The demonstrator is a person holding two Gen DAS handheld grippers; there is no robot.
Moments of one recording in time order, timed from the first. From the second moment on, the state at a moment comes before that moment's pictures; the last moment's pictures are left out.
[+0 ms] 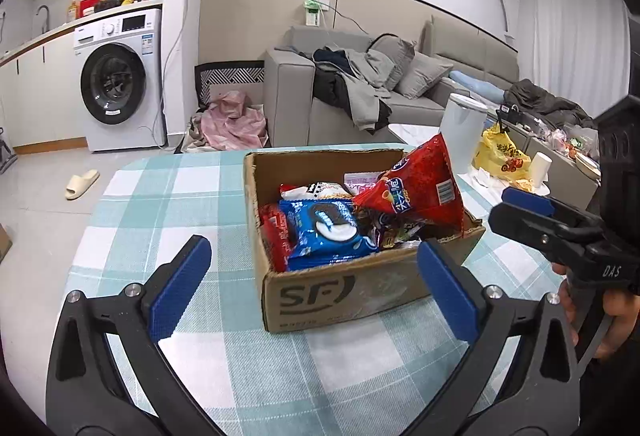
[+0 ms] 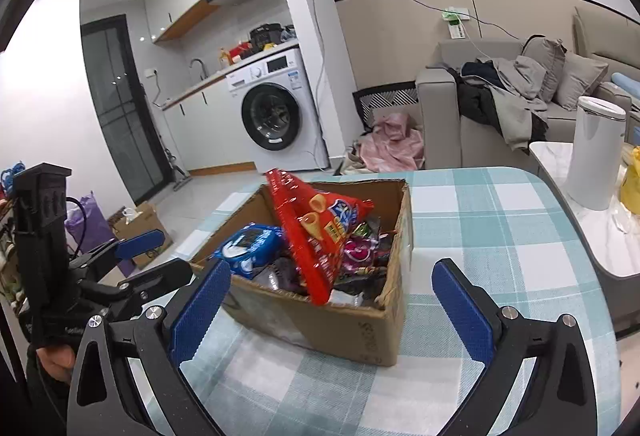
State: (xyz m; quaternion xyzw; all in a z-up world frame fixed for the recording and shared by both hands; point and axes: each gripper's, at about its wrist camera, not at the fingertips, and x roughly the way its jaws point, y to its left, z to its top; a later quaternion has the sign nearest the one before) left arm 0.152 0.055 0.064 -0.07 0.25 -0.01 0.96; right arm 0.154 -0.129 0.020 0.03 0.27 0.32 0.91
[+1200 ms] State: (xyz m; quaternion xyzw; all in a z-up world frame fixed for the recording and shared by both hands) left arm 0.073 0.048 0.019 -0.04 0.19 0.04 0.98; right arm 0.084 -0.141 -0.019 0.00 0.18 0.32 0.93
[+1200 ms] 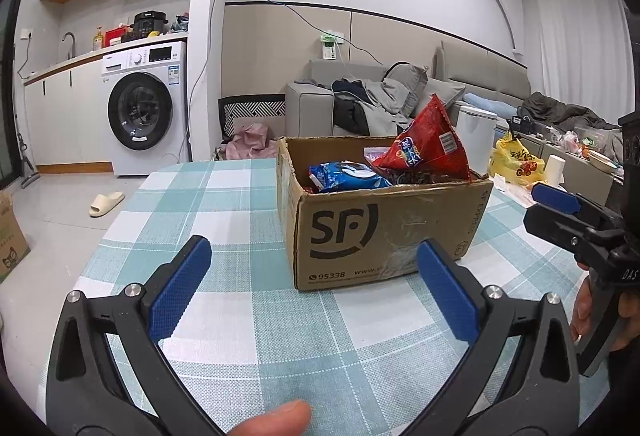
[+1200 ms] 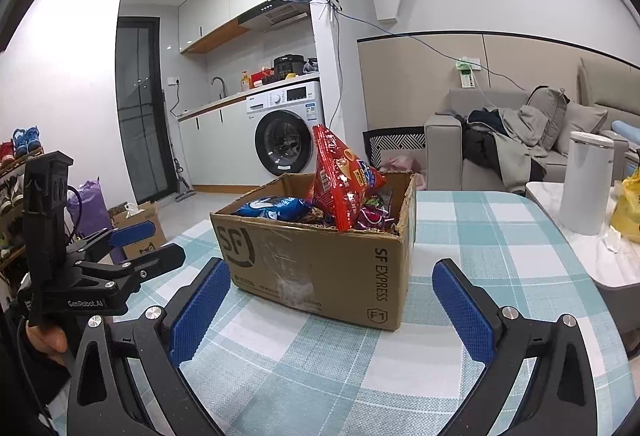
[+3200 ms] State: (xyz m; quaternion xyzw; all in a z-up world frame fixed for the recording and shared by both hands) left arm 0.075 0.049 0.018 -0.05 0.19 0.03 0.98; right arm 0.086 -0.146 -0.021 0.01 0.17 0.32 0.93
